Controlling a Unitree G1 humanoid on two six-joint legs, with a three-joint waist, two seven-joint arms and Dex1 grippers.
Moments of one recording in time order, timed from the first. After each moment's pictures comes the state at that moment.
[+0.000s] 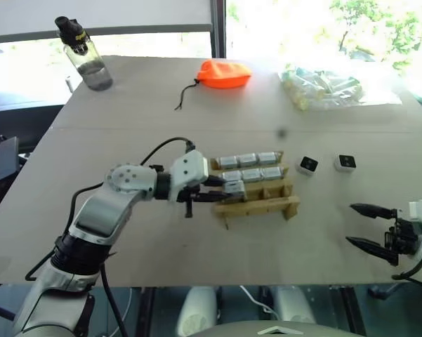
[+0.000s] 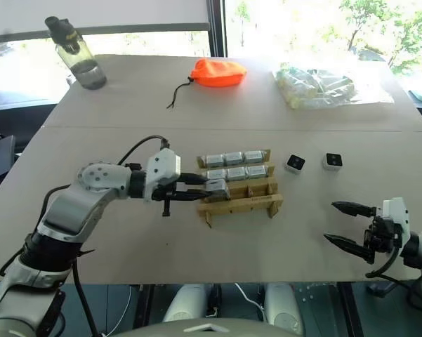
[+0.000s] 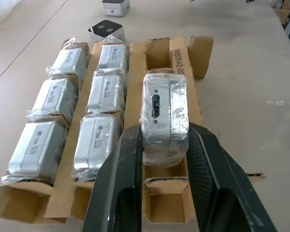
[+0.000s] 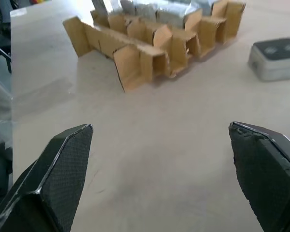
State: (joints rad) left arm -0.42 0.76 -0.20 -0.21 -0.31 0.38 -1.15; right arm 0.09 -0.74 -0.28 0.25 0.66 -0.09 1.50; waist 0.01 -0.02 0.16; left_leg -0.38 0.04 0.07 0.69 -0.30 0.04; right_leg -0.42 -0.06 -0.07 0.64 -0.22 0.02
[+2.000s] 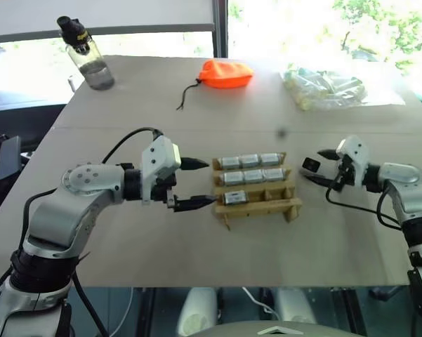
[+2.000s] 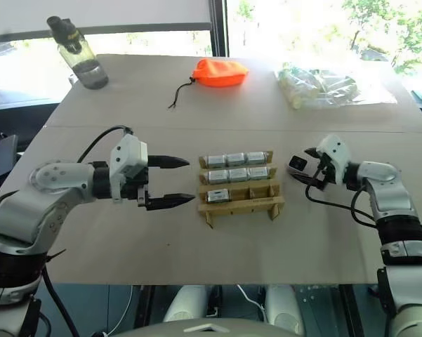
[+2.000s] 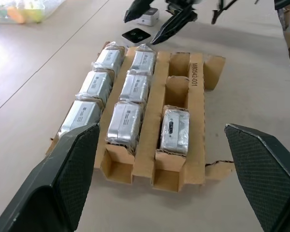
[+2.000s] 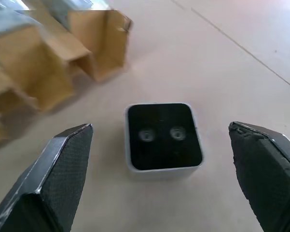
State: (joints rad) left arm -0.32 0.84 0.04 -0.43 -0.51 0.62 -1.08; right arm -0.58 -0.65 0.03 0.54 0.17 0.06 1.08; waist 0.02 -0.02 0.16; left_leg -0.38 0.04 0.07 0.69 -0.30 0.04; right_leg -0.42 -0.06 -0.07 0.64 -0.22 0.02
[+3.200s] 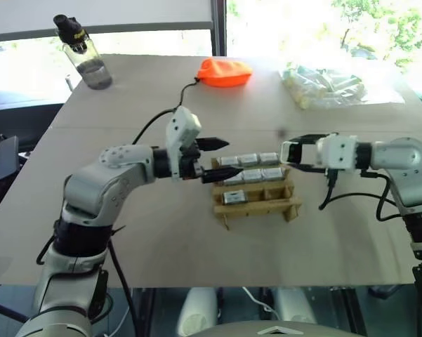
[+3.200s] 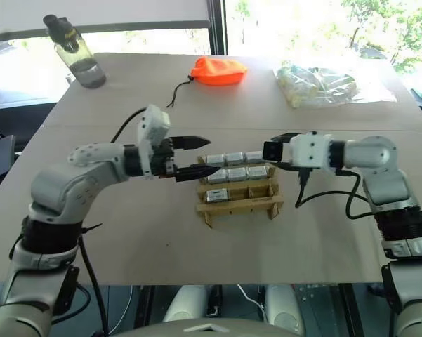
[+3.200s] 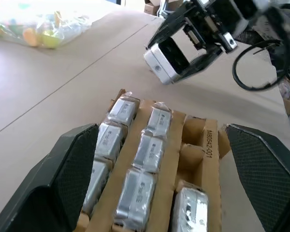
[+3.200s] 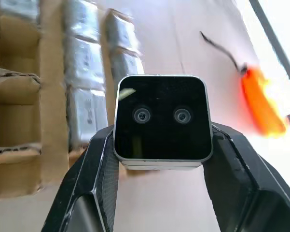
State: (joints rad) left arm -0.61 0.64 -0.09 -0.23 -0.61 0.80 -0.92; right arm -0.59 -0.70 0.14 0.11 -0.01 -0.35 1.12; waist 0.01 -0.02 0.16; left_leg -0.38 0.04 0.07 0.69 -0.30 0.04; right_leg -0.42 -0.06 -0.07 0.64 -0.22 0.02
